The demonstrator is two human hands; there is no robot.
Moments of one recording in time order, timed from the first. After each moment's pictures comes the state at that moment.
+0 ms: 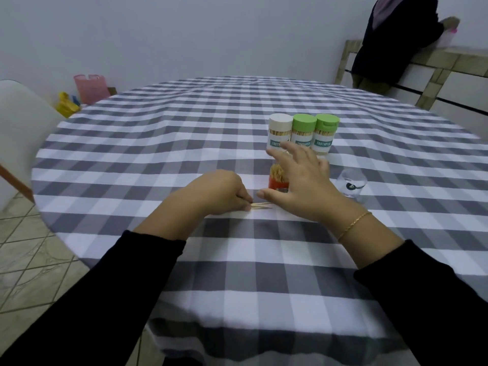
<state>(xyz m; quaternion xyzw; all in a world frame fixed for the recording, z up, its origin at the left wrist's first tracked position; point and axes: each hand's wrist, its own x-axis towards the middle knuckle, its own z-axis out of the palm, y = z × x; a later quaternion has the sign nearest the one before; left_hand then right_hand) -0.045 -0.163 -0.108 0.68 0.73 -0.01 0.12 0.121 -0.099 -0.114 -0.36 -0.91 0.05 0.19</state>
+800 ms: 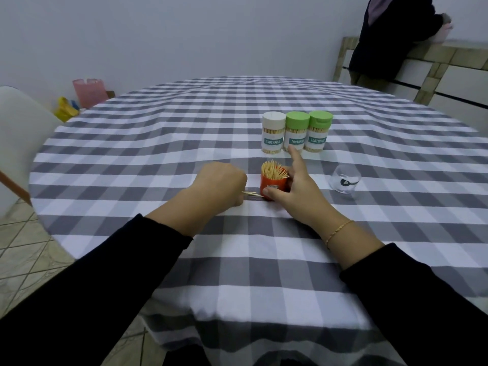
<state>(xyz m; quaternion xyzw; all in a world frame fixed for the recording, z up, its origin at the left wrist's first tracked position) -0.035 -0.144 -0.113 0.66 0.74 -0.11 -0.07 0.124 -0.089 -0.149 -0.37 -0.78 0.39 0.31</state>
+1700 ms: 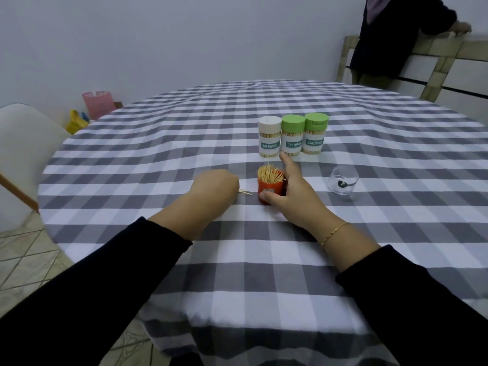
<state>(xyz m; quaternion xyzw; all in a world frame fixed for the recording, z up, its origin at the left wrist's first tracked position) -0.038 -0.135 -0.116 0.61 0.77 -0.17 -0.03 0.125 -0.090 -0.146 -0.37 -0.79 0.38 0.29</state>
